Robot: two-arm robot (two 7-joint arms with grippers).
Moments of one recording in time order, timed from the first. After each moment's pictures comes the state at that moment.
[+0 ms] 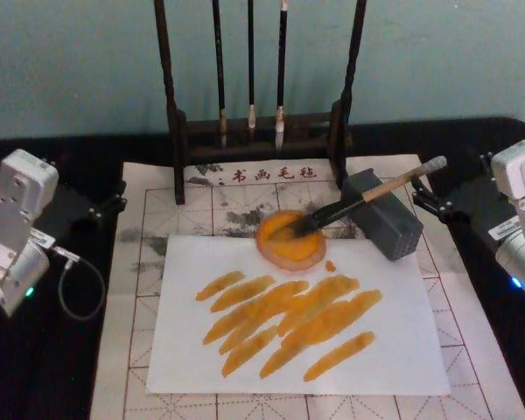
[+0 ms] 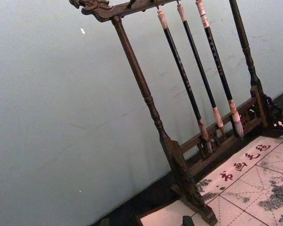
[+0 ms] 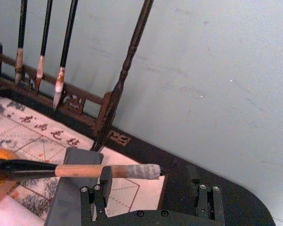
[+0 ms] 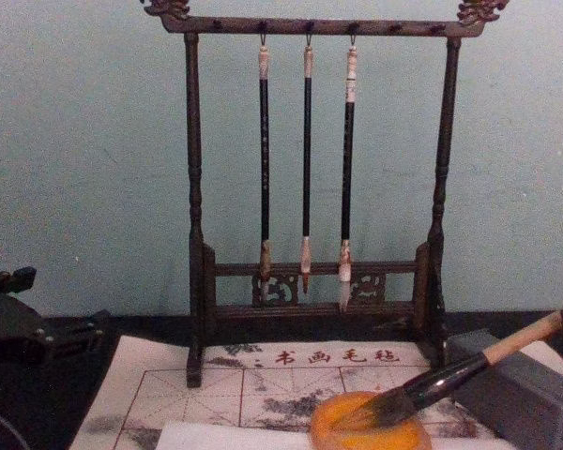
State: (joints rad) left arm -0.20 0.60 0.45 -1.41 -0.25 -0.12 0.03; right arm 0.19 0.60 -0.43 -1.42 0.26 -0.14 -0.02
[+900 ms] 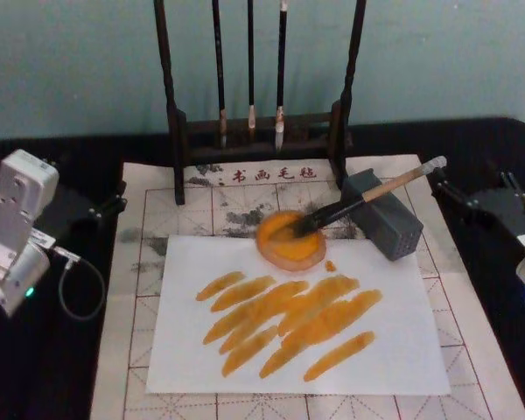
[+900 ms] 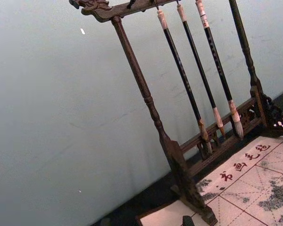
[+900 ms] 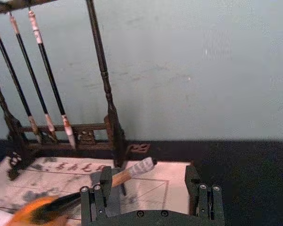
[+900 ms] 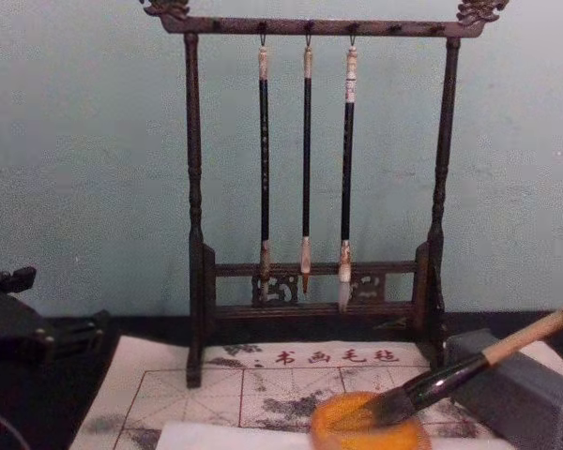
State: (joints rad) left arm -0.20 0.60 0.45 -1.41 -0.25 -0.12 0.03; right arm 0.04 0.51 -0.22 -1.51 0.63 -0.10 0.15
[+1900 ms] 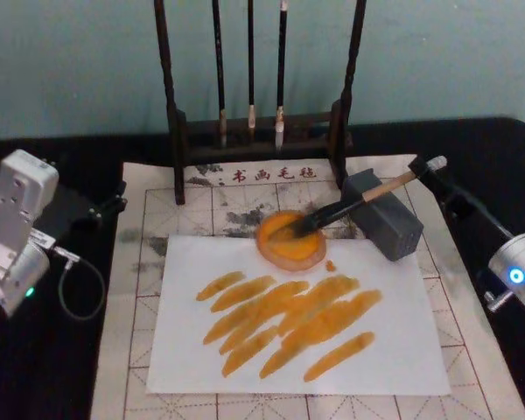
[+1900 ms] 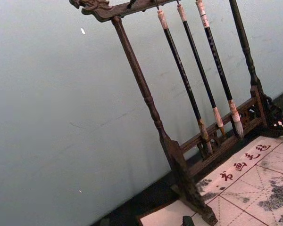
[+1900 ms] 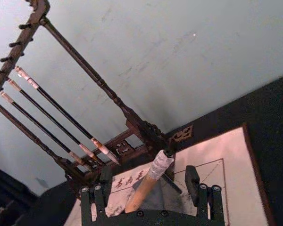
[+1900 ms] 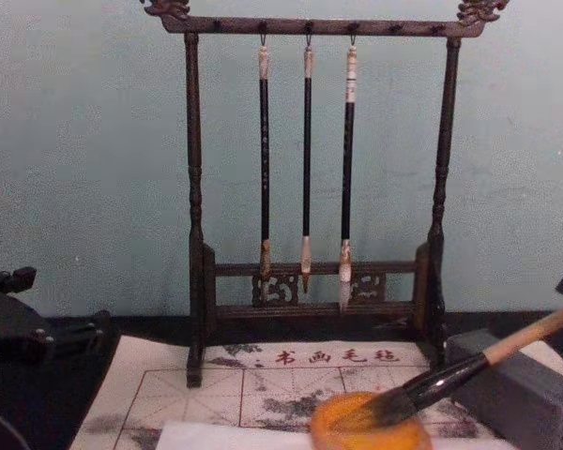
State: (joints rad) left arm -0.20 0.60 0.45 -1.41 -0.25 -0.12 0.03; right arm 0.15 0.38 -0.17 -1.32 1.05 0.10 0.37
